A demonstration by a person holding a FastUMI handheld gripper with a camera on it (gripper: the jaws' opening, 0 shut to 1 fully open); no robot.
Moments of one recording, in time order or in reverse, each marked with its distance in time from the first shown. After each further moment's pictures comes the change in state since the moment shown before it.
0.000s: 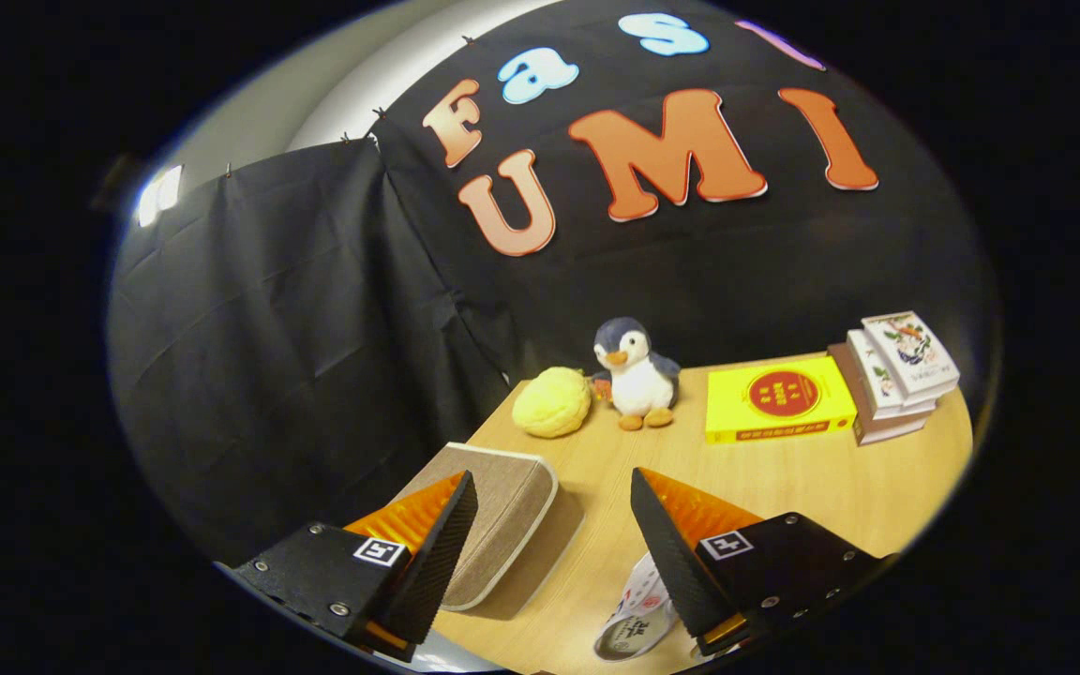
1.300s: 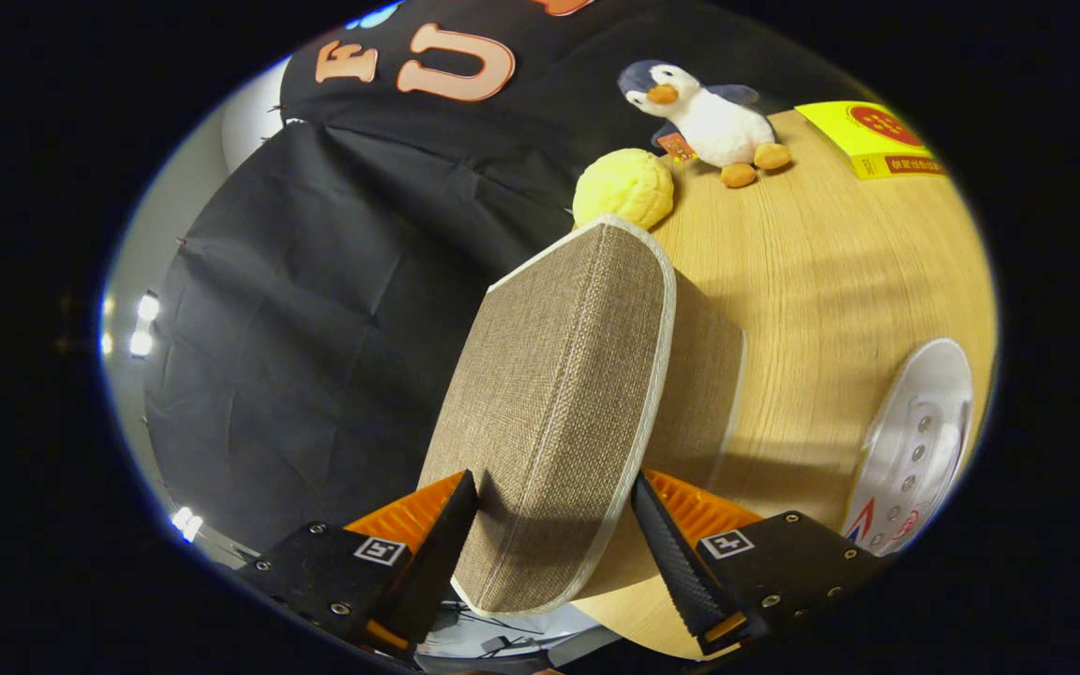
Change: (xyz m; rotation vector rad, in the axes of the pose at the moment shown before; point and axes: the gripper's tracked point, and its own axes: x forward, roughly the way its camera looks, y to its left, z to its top) arm 0.098 0.076 -0.160 0.401 0.472 0.341
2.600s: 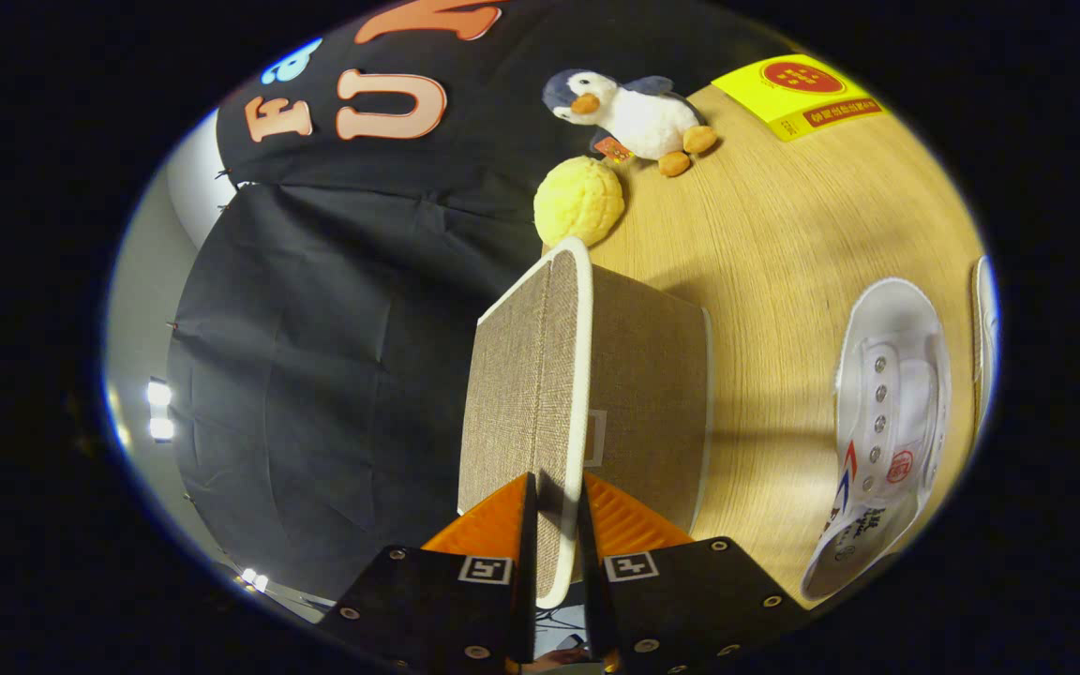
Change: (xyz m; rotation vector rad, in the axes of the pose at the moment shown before) arm -0.040 0.002 0.009 0.237 0.016 0.022
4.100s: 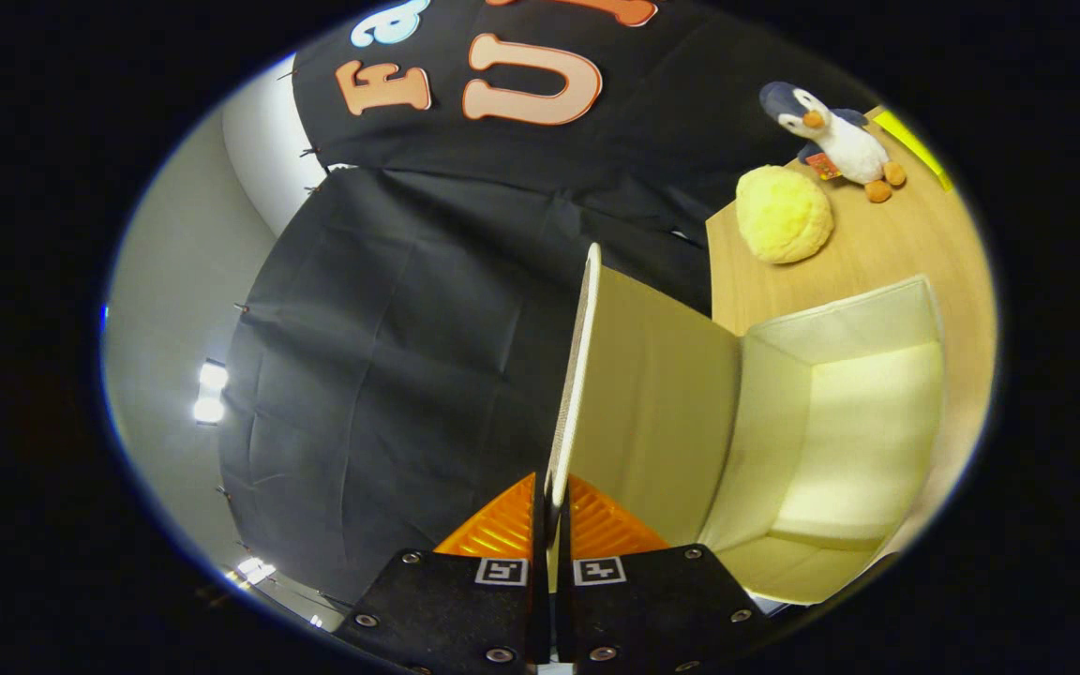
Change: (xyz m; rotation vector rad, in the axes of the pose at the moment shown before) arm 0.081 0.235 -0.005 -0.137 -0.088 0.238
